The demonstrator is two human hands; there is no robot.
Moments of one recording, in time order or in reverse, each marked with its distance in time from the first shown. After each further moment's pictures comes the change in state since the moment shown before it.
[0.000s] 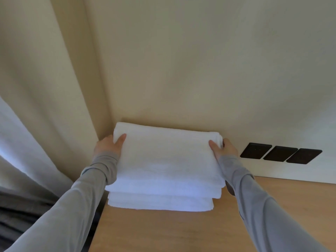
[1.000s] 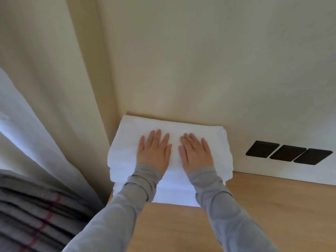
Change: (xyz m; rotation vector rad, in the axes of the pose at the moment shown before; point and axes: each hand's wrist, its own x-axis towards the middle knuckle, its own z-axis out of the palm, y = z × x) left_hand -0.098 0.054 0.046 0.442 -0.016 0.583; right_hand -0.084 -0.034 0.057 -0.470 0.103 -0.822
